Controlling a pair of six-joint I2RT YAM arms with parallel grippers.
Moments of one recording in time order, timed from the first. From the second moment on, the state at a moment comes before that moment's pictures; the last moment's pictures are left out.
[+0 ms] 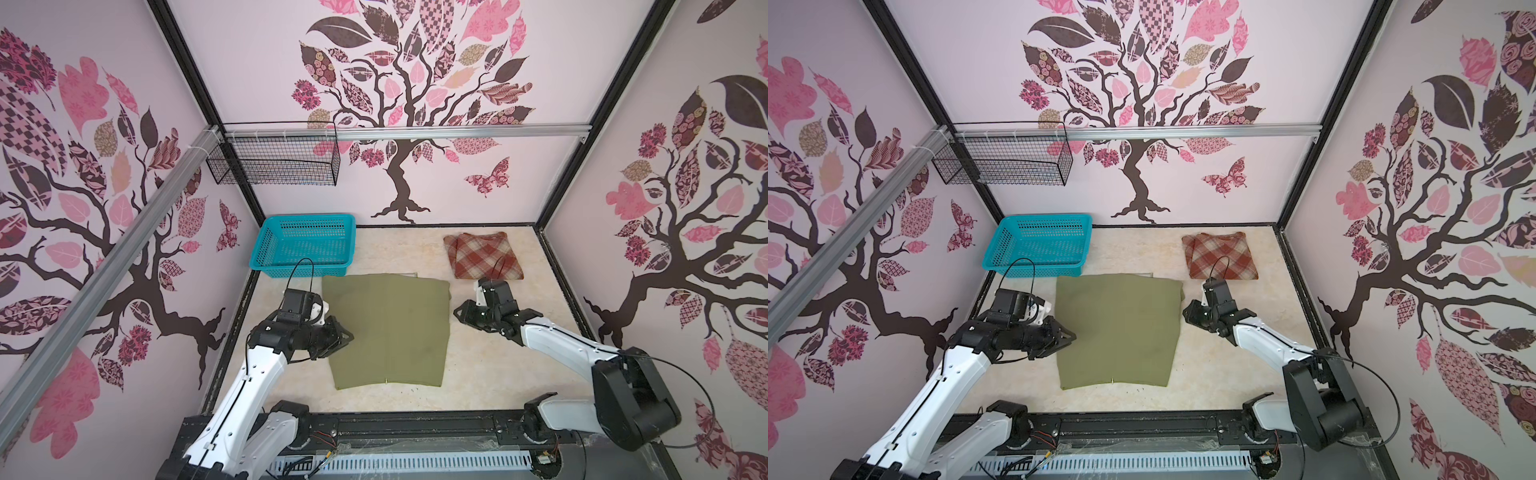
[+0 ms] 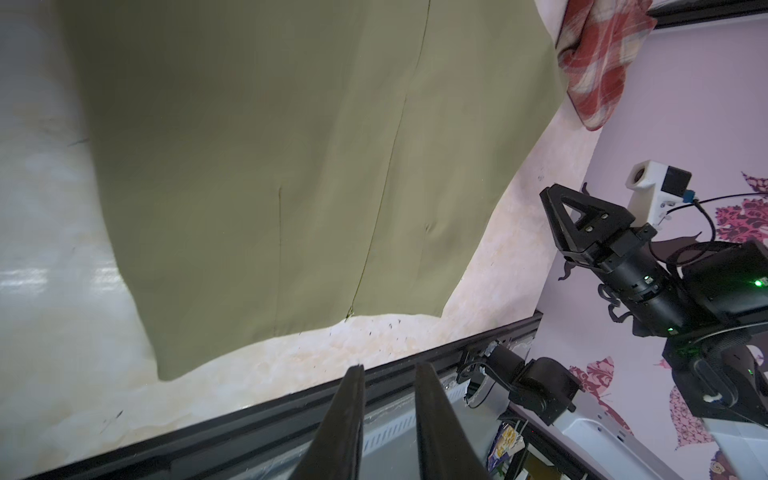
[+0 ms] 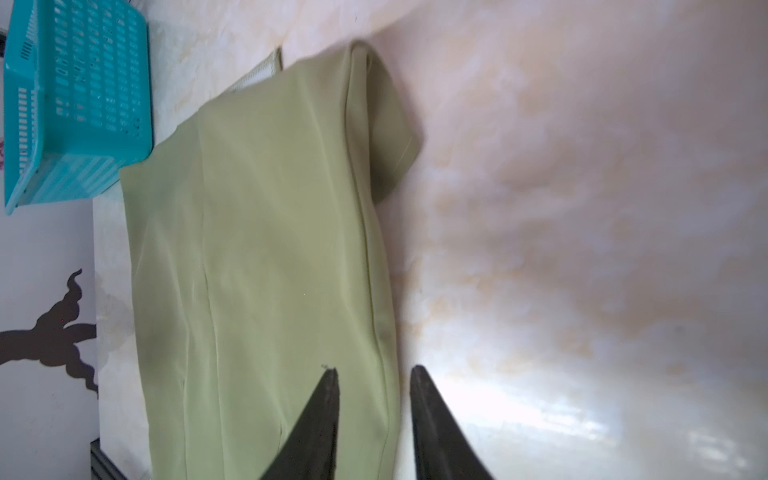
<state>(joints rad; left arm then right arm) -0.20 0.95 0.78 -0.91 0.54 -0.70 0.33 1.36 0.66 -0.12 -0.23 0.68</state>
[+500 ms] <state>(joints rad) -0.24 1.24 0.65 -0.54 0.59 -0.74 0.31 1.72 0.97 -0.01 -0.24 0.62</state>
